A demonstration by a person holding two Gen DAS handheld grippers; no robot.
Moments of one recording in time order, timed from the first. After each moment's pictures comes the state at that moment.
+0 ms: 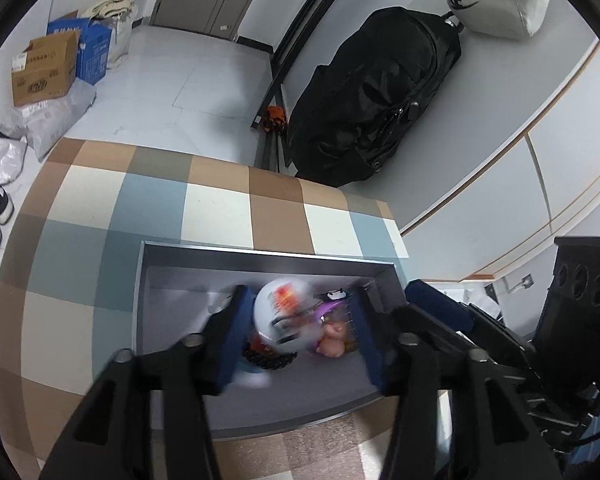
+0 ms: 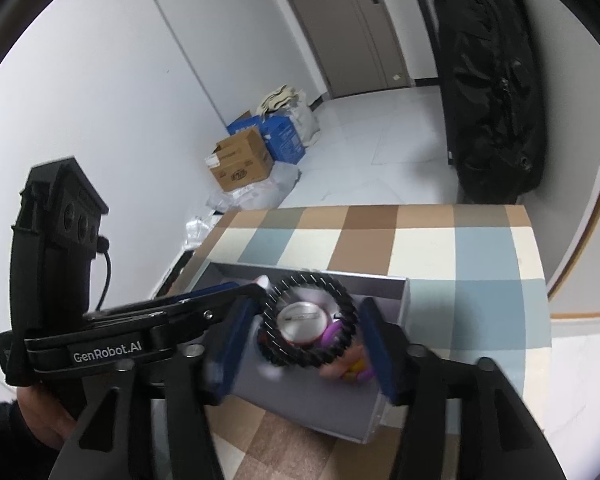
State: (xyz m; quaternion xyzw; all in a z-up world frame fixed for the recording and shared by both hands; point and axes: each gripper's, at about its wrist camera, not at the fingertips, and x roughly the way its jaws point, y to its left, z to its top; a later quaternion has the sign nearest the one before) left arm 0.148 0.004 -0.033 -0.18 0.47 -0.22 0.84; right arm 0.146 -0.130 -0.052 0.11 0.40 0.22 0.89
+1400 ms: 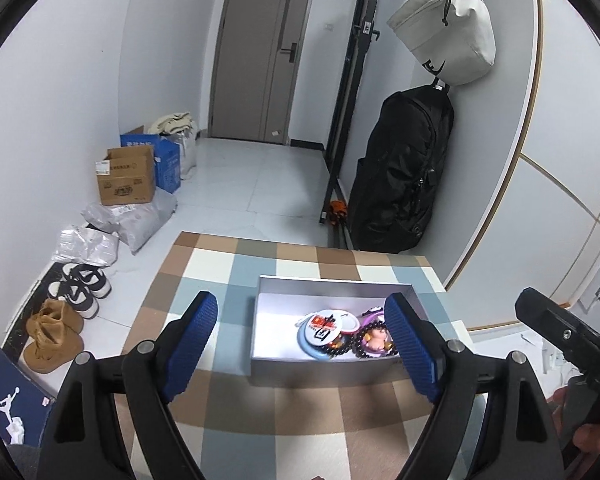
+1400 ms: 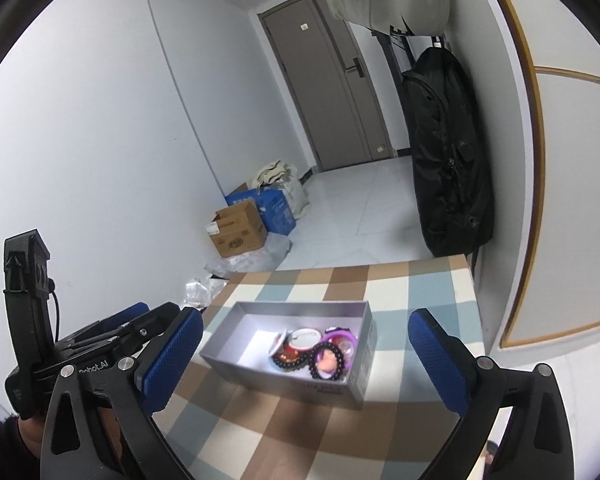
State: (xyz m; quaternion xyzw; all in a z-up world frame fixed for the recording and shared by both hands) left arm 0.049 0.022 0.018 -0.07 0.30 -0.08 0.95; right arm 0.054 -0.163 0.005 0.12 0.27 0.18 0.94
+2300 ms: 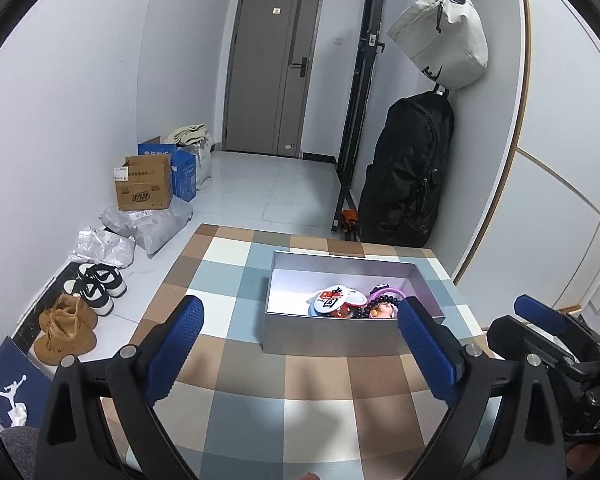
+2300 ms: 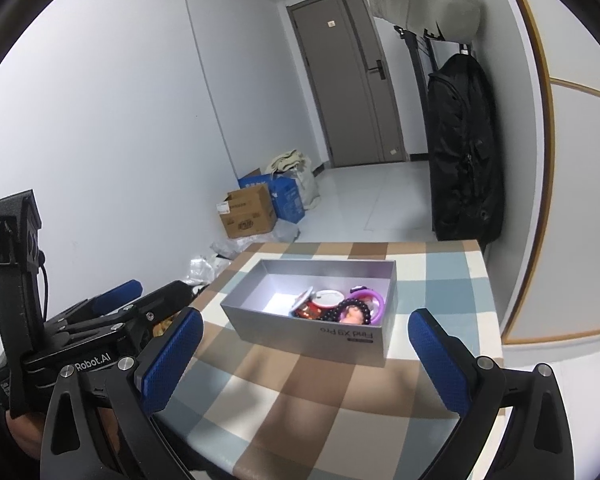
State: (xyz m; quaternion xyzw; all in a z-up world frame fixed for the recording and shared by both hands) left arm 0.010 0.020 0.007 -0.06 0.28 -0.05 0.96; right arm 0.012 -0.133 -0.016 0.07 0.26 0.20 0.94
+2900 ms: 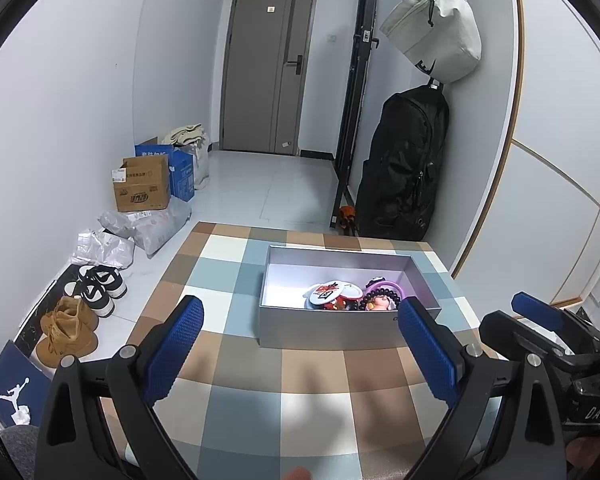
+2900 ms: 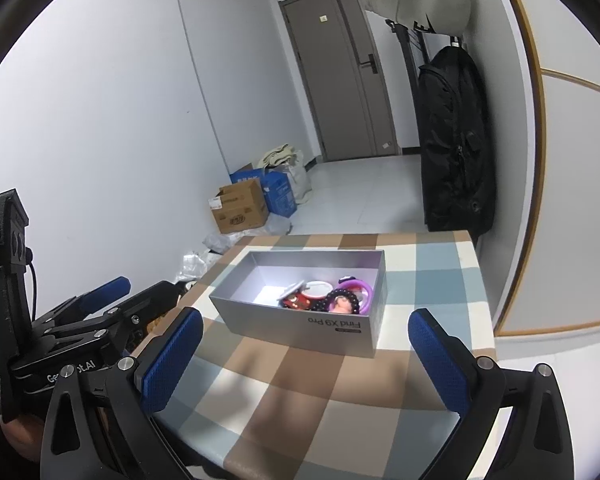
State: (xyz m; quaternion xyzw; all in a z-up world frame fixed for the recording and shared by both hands) left arm 0.005 0.016 0.007 -0.05 0.28 -0.05 0.96; right arm 0.011 -0.138 -0.020 0.07 0.28 0.18 0.94
